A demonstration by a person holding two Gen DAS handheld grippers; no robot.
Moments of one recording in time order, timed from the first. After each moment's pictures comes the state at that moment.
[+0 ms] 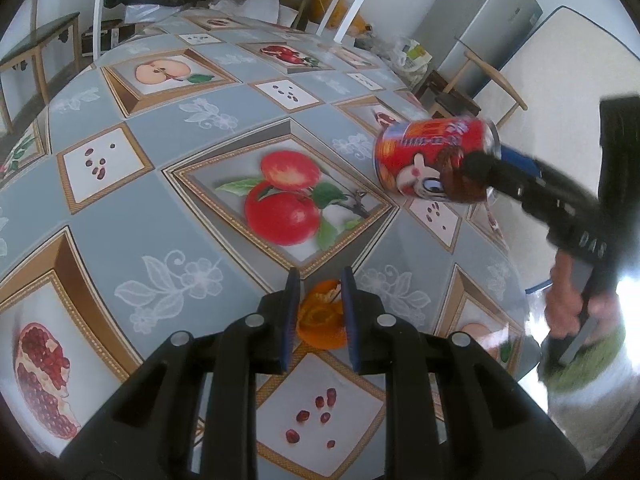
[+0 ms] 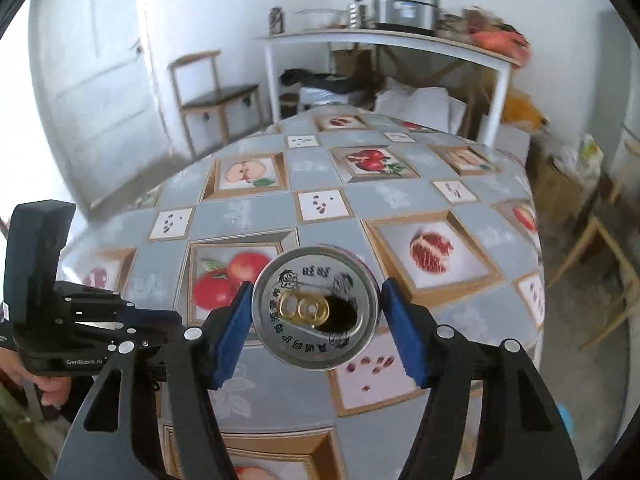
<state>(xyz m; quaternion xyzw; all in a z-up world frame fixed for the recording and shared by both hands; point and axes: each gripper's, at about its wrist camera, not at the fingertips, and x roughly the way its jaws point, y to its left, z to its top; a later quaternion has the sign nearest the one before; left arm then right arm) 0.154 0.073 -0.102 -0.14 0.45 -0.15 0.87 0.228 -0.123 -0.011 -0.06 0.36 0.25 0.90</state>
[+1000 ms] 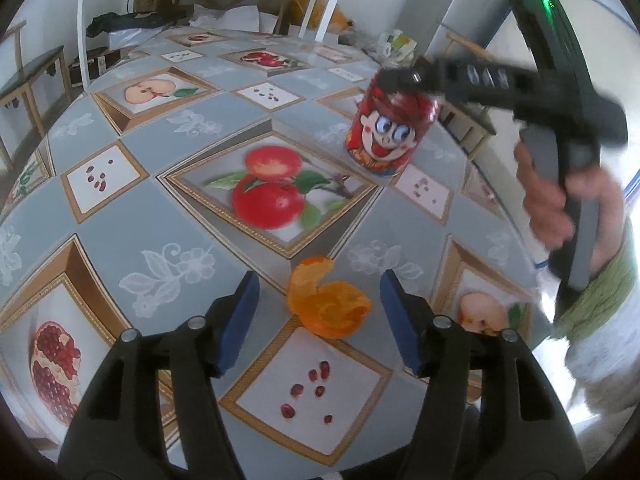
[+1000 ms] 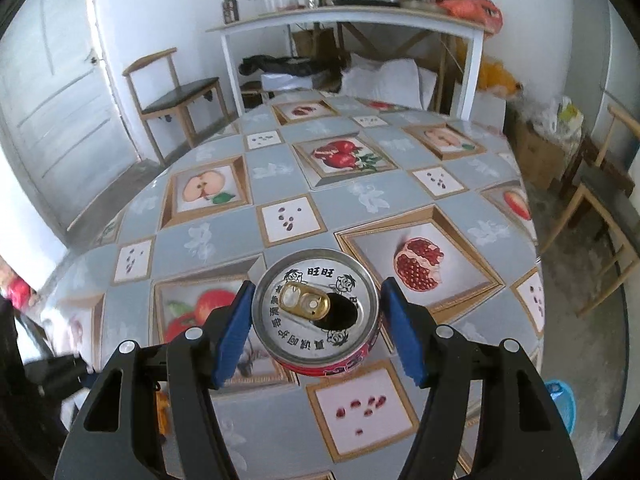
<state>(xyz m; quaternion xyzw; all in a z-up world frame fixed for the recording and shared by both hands) 0.136 0.059 -0.096 -0.07 0.45 -0.16 0.88 0.297 -0.100 -0.003 -0.04 0.42 0.20 0.88</state>
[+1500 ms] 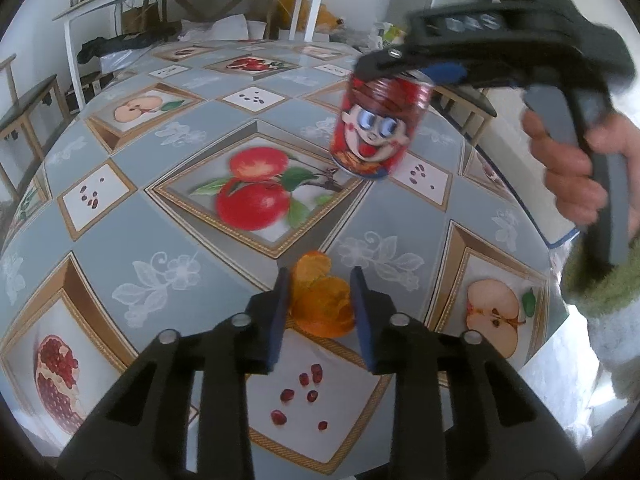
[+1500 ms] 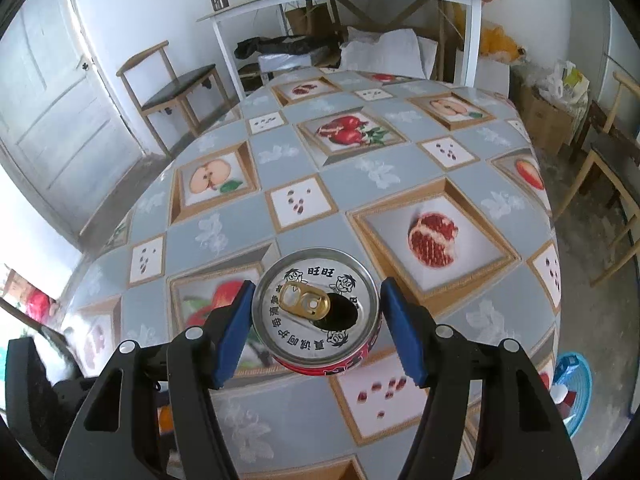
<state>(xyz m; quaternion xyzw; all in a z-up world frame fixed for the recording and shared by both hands) 0.131 0.044 -0.098 -0.03 0.44 -0.16 0.88 0.285 -0.103 -0.002 -0.01 0.47 0.21 0.86</state>
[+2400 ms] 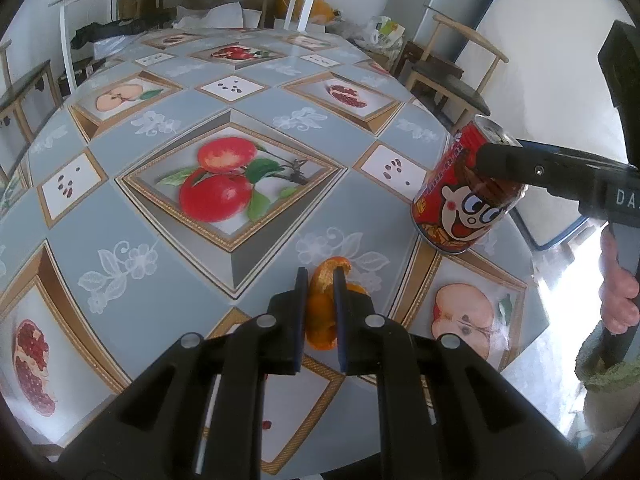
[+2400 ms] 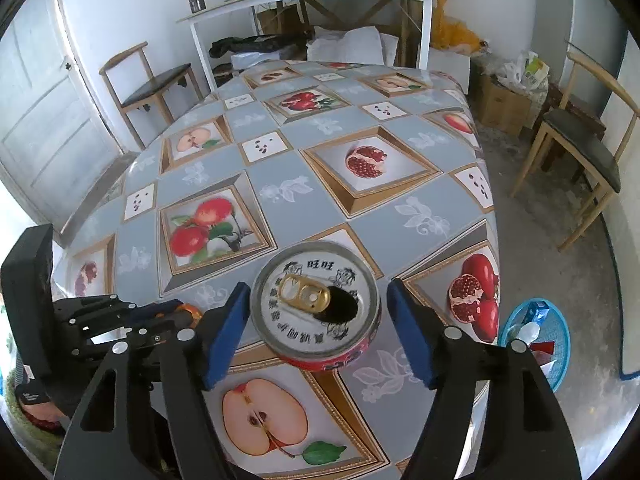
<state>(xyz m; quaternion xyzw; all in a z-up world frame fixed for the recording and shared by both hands) 0.132 0.019 -0.096 -0.05 0.45 -0.17 0.87 0.195 -0.159 -0.003 -0.02 0.46 0.16 0.87</state>
